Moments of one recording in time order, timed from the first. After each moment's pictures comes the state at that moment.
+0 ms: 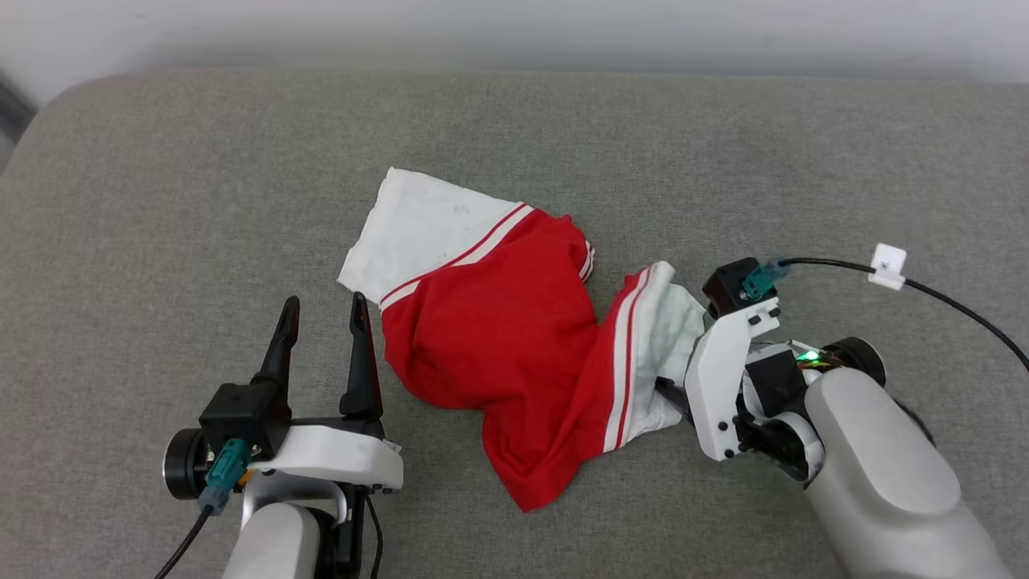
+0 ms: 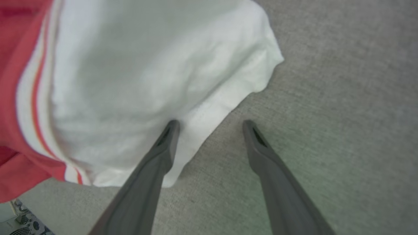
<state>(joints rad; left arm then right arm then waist) -0.18 0.06 -0.11 0.15 -0.23 0.06 -0.26 -0.55 -0.14 0.37 0.53 0.39 0.13 0.67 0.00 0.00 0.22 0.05</state>
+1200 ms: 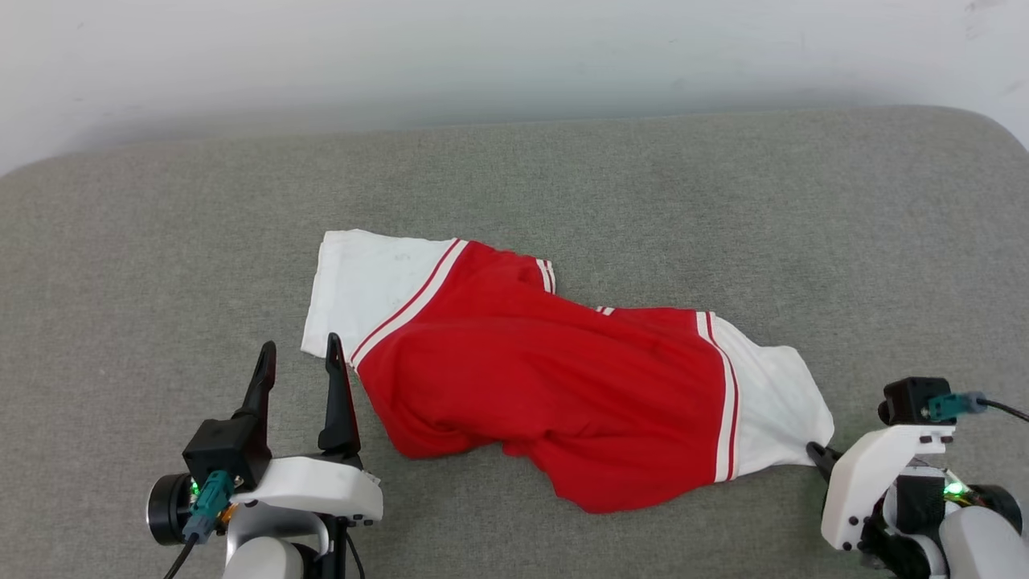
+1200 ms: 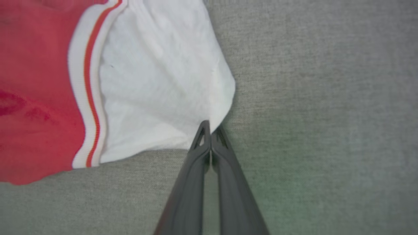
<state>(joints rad) -0.12 0.05 -0.06 0.17 -0.22 0.06 -0.26 -0.23 -0.22 0.04 0.44 0.38 0.13 0.47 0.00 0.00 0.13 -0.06</state>
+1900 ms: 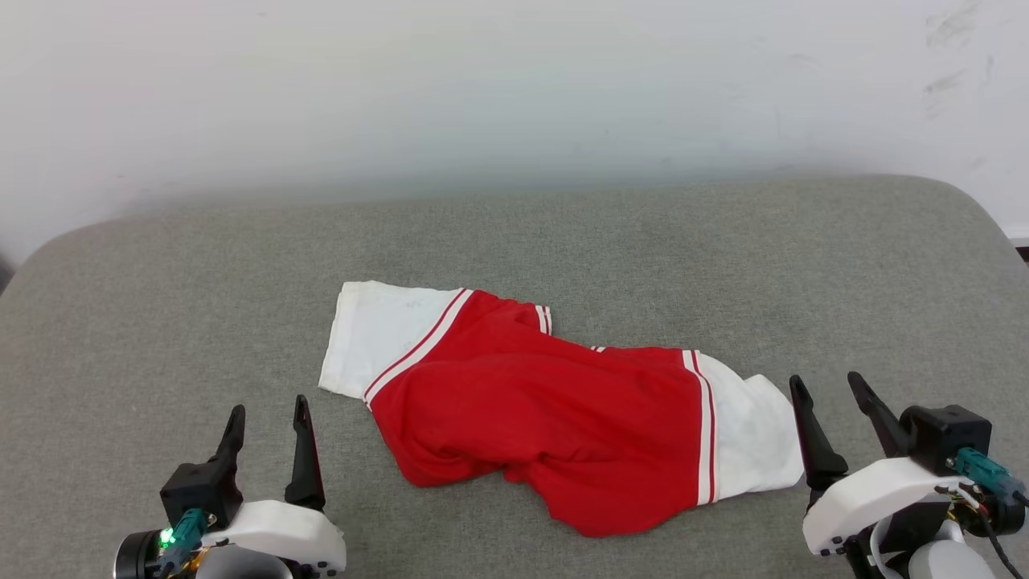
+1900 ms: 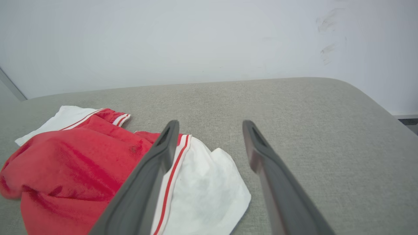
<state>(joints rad) -0.05 0.09 -0.02 0.24 -0.23 0.05 -0.25 -0.12 -0.11 -0.01 0.31 0.19 0.13 -0.07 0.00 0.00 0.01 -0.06</state>
